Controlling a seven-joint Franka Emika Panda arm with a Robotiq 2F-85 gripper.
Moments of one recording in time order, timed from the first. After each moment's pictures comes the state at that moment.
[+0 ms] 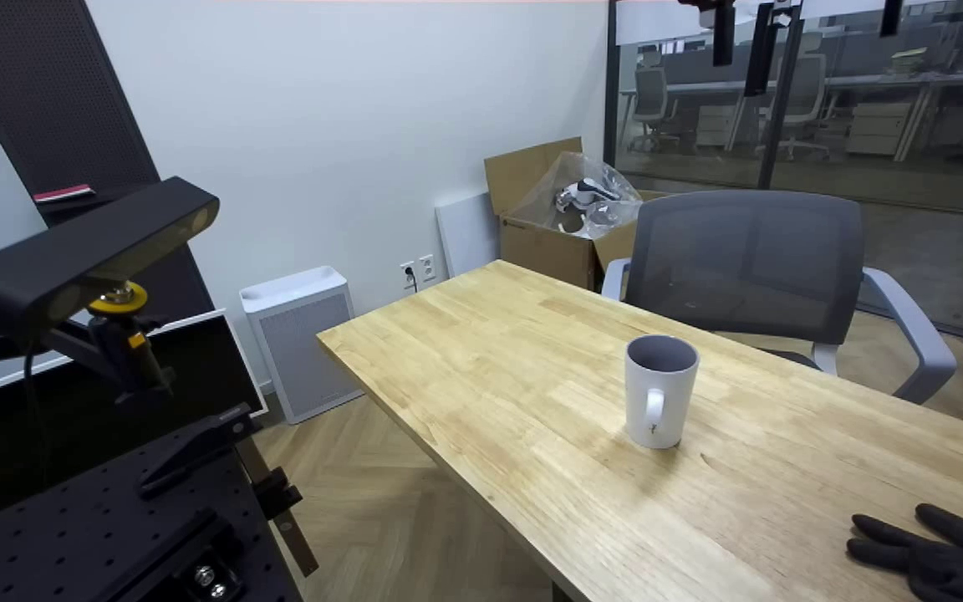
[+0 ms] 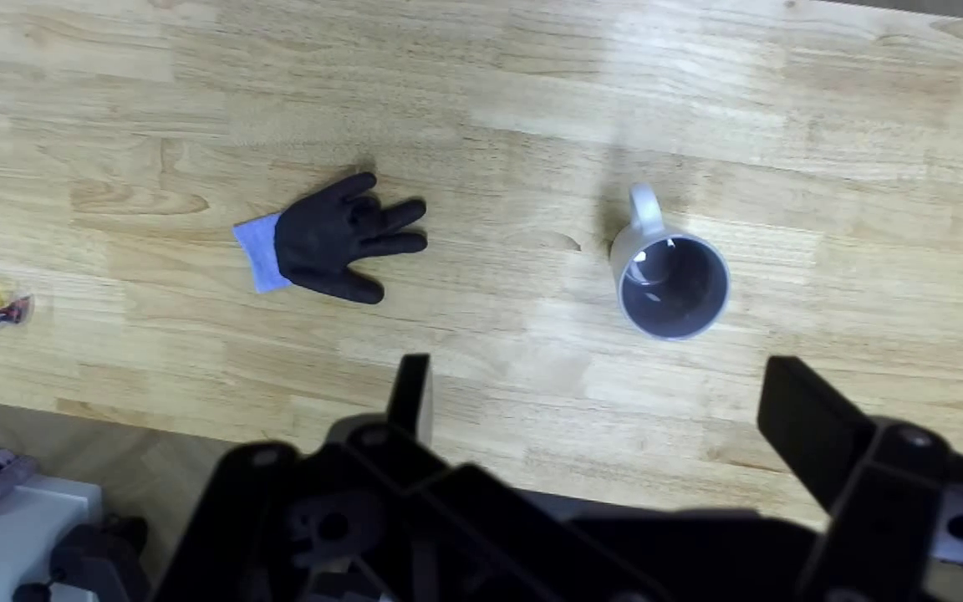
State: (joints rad) arm -0.03 0.04 -0.03 -2.04 -0.12 2.08 -0.11
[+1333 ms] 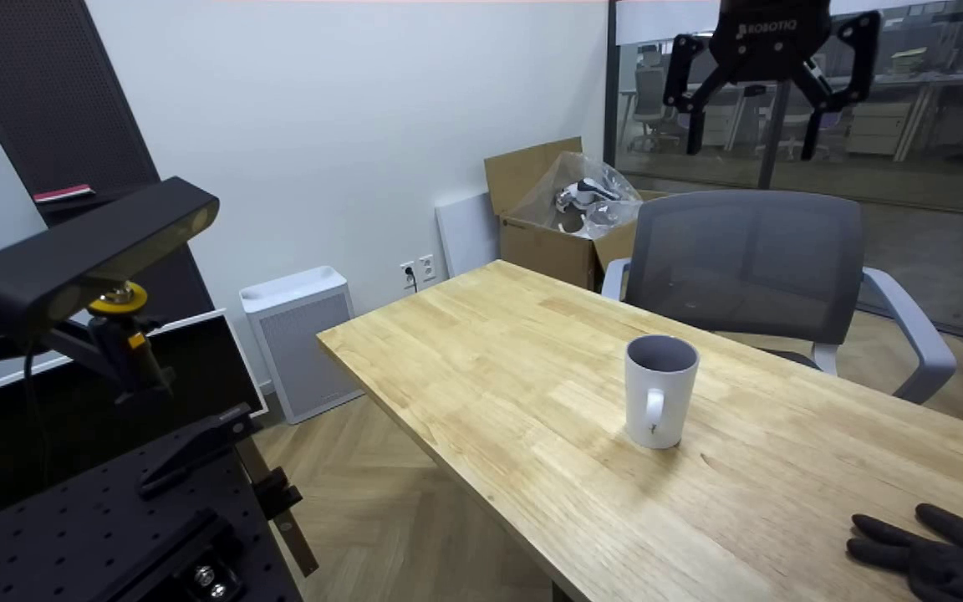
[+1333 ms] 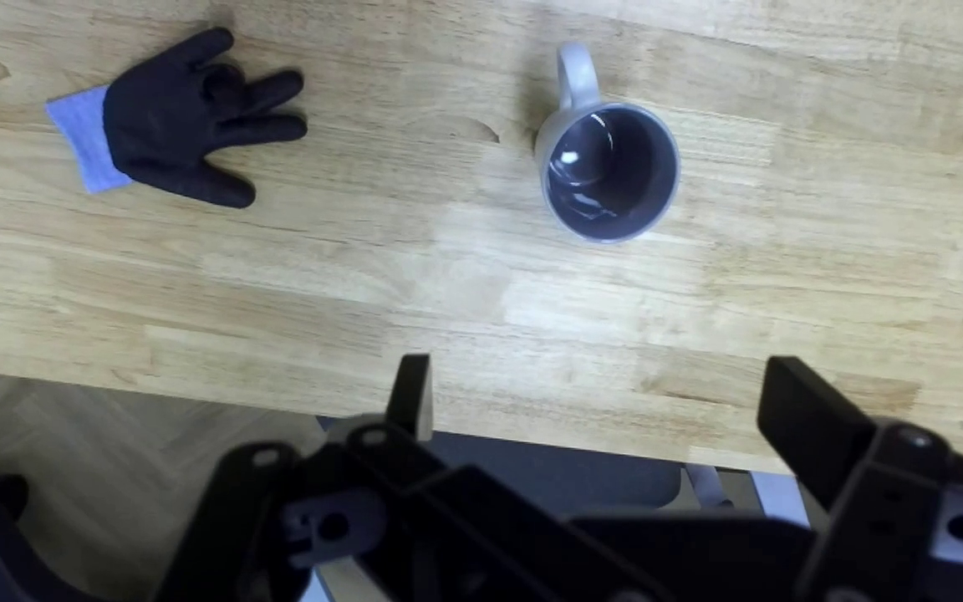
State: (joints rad) arm -0.03 0.28 0.00 -1.95 0.02 2.31 -0.18
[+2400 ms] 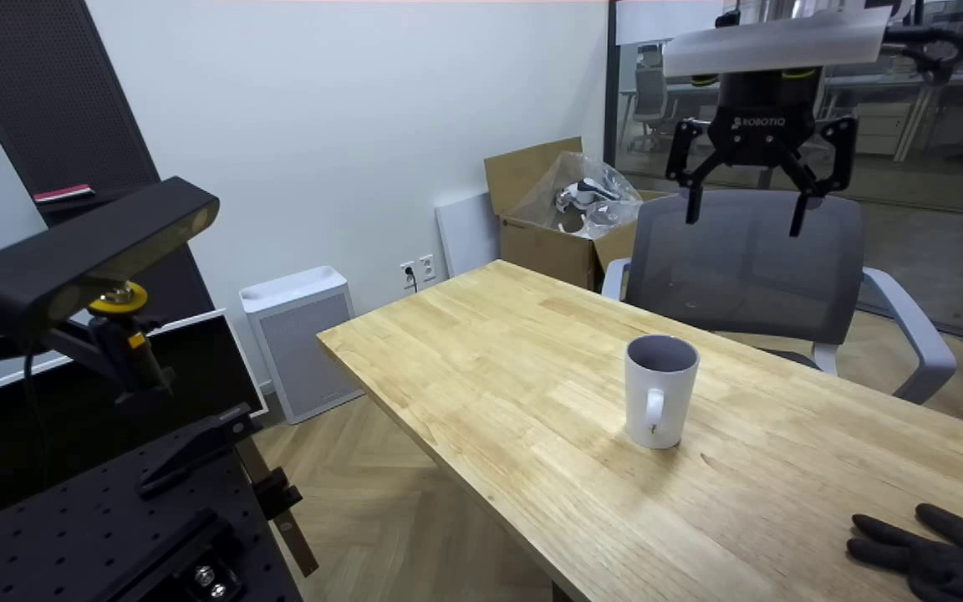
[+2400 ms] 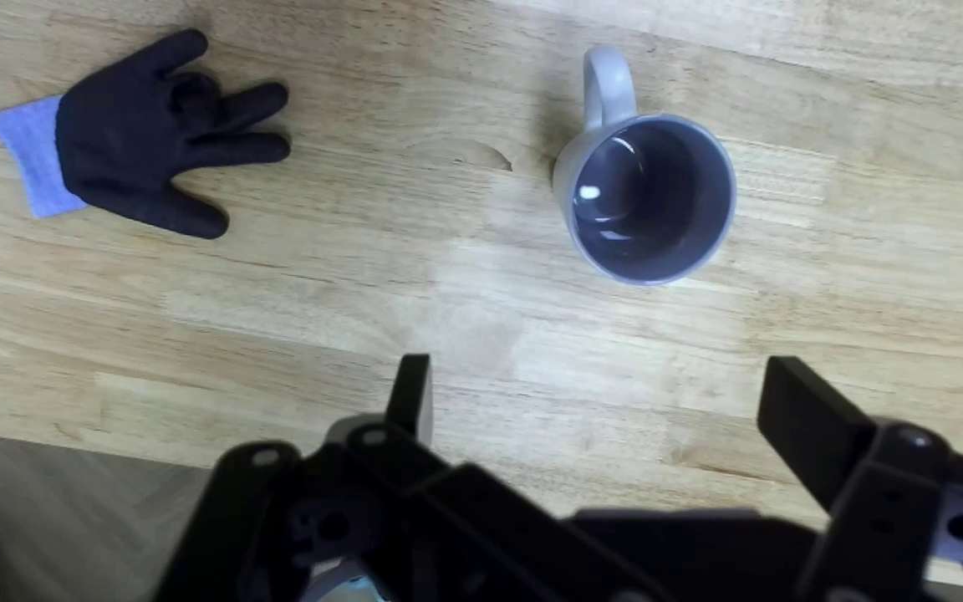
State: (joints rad) arm -0.02 0.48 0.00 -1.83 -0.02 2.30 -0.17
